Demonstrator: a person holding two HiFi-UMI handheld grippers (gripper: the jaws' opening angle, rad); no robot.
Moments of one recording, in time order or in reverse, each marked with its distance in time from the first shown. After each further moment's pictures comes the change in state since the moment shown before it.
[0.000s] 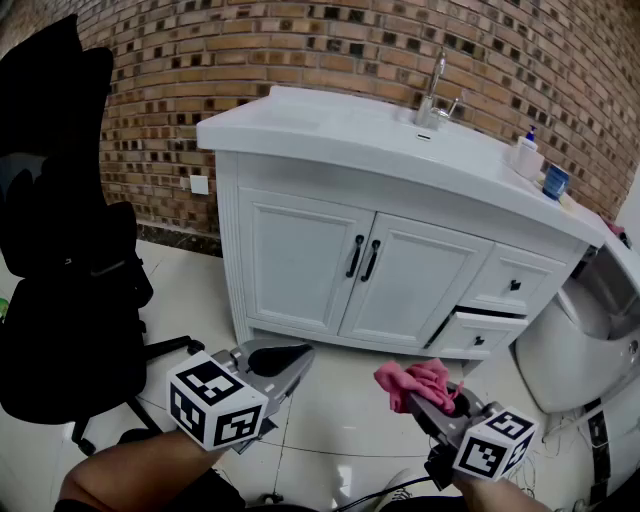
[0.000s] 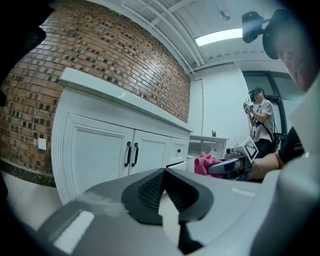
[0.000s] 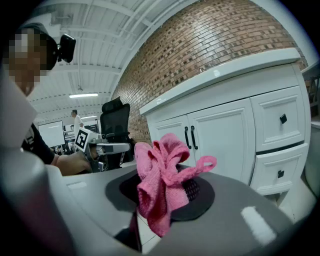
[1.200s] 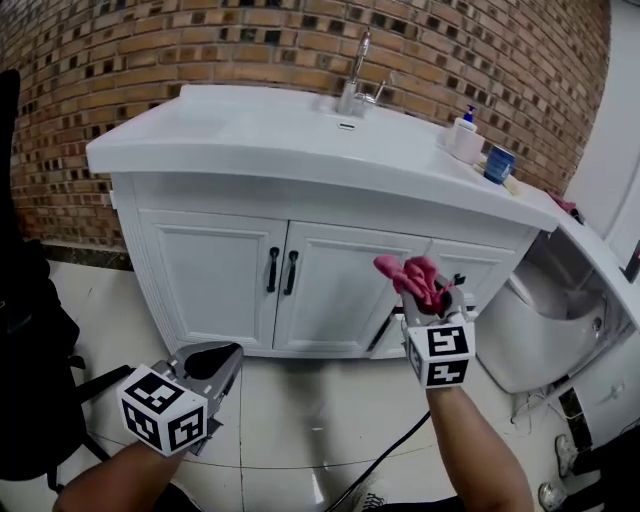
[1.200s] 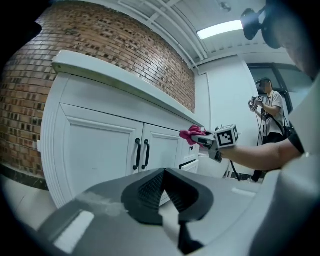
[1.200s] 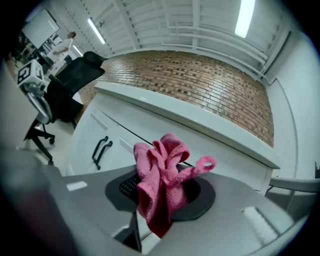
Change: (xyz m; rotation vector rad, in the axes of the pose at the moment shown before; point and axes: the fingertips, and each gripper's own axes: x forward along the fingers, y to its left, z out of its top) left arm 0.068 0.061 -0.002 0.026 0.021 0.068; right arm 0.031 -0.208 0.151 -0.623 -0.176 -0.664
